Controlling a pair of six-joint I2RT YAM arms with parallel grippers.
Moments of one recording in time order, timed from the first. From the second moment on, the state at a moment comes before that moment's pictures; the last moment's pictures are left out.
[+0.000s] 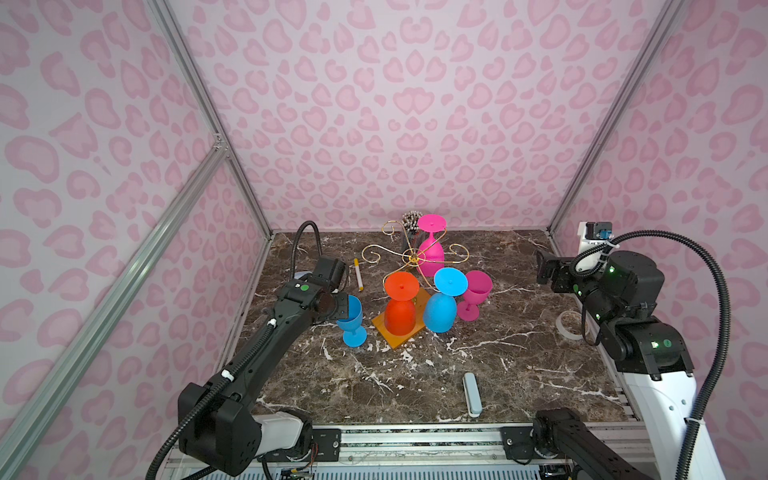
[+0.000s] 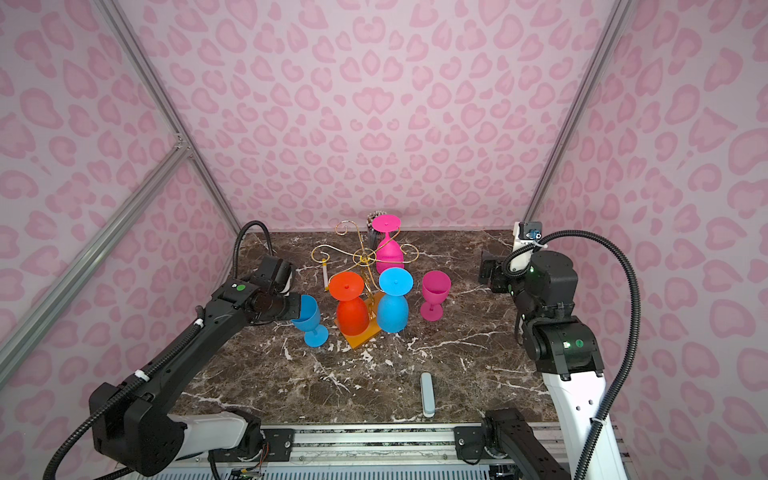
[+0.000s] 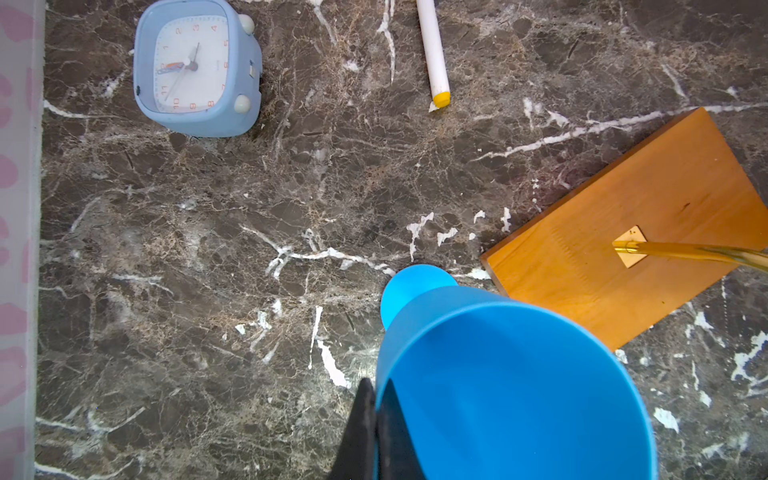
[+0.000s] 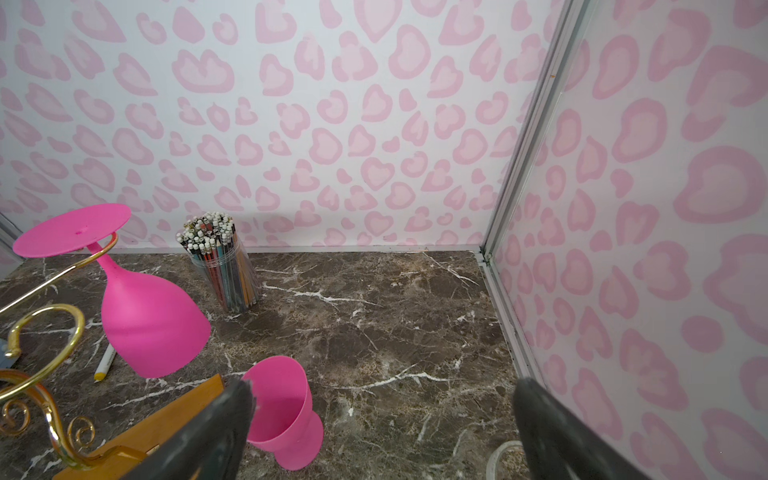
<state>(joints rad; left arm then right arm) -0.36 1.31 1.15 -0.98 -0.18 -0.35 0.10 0.88 1.27 -0.69 0.12 0.03</state>
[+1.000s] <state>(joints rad) -0.37 1.25 1.21 -0.98 -0.16 -0.37 0.09 0.90 1.31 -0.72 0.10 0.05</state>
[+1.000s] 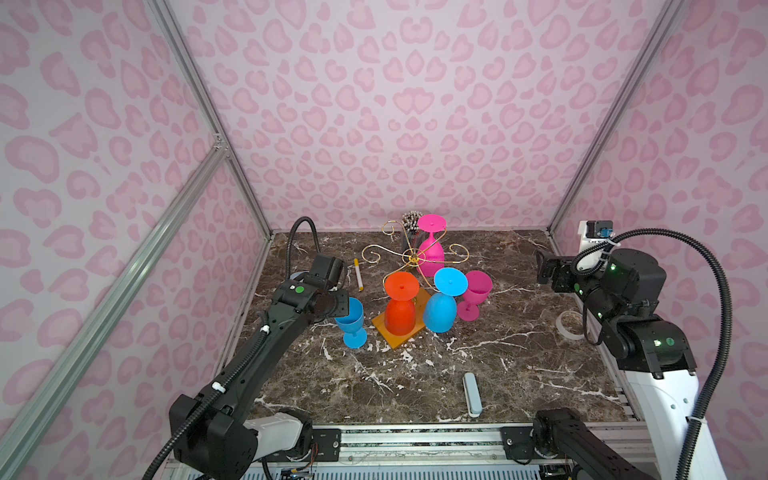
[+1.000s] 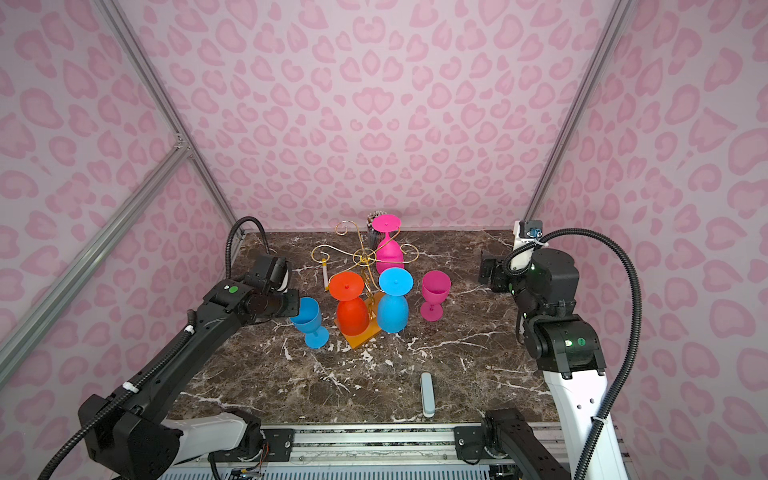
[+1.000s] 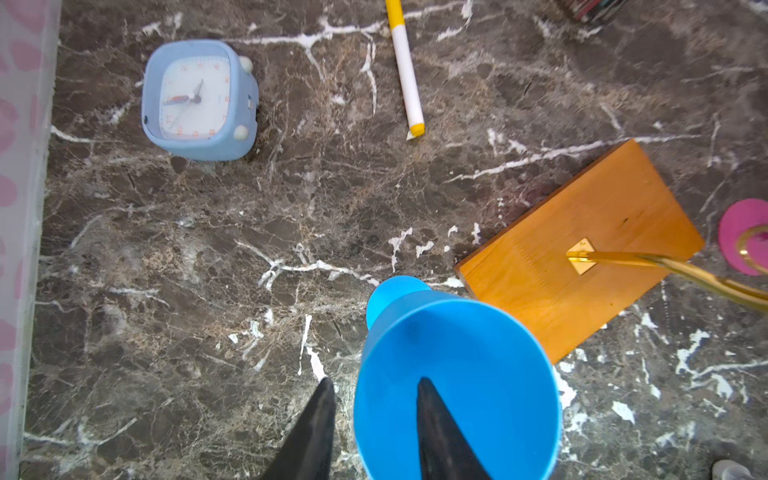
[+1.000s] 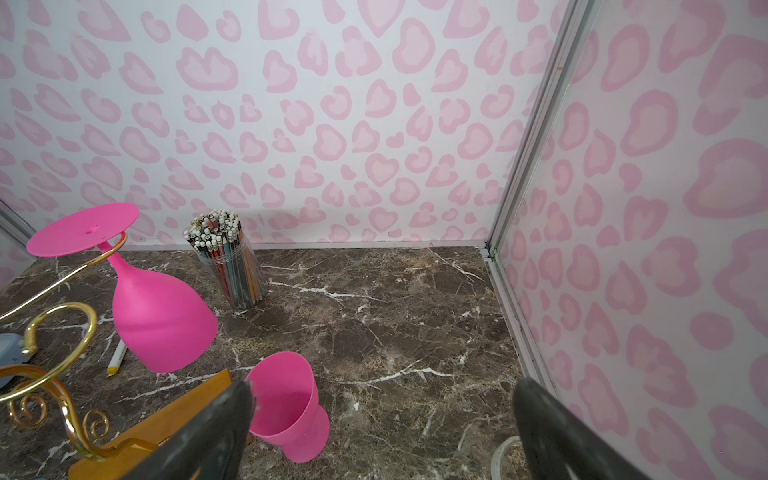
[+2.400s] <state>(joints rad) -0.34 0.99 1.24 -0.71 0.00 -0.42 0.02 1.37 1.52 -0.62 -0.56 0.53</state>
